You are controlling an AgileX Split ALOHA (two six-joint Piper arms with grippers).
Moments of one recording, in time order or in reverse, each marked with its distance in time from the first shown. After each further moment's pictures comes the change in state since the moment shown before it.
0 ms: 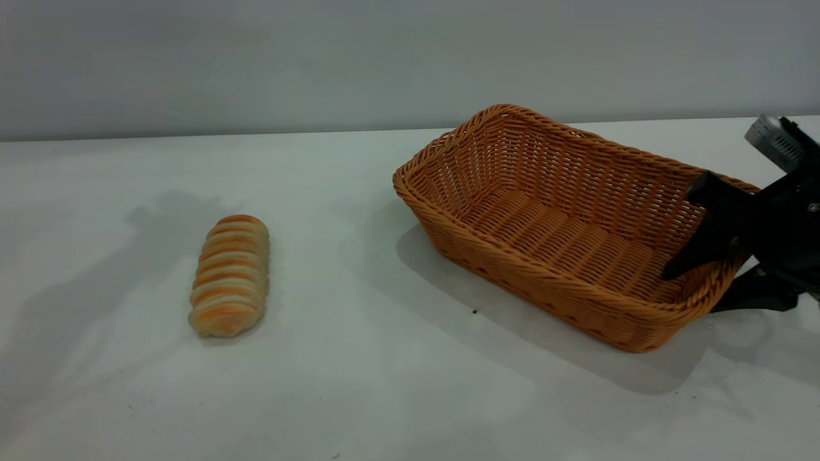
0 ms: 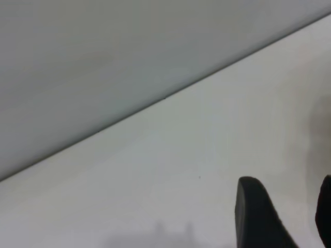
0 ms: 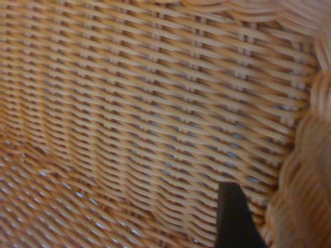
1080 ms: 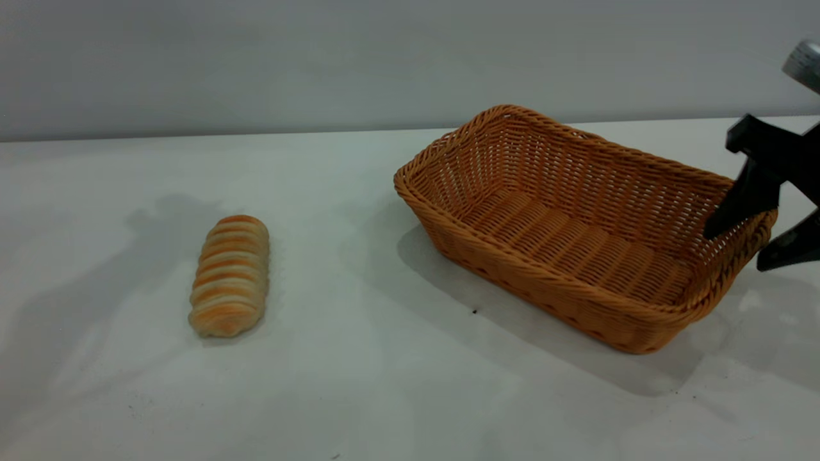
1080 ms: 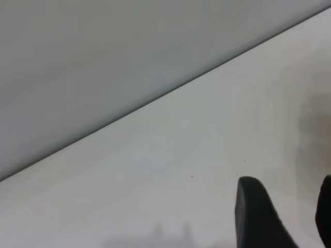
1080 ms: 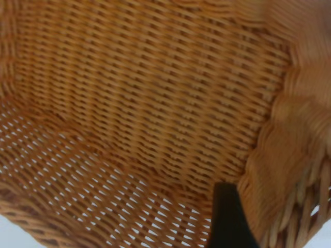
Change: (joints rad) left arm 0.000 -0.032 0.007 0.000 0.028 0.003; right arm 0.000 -0.249 0.038 -0.479 -0.024 0.410
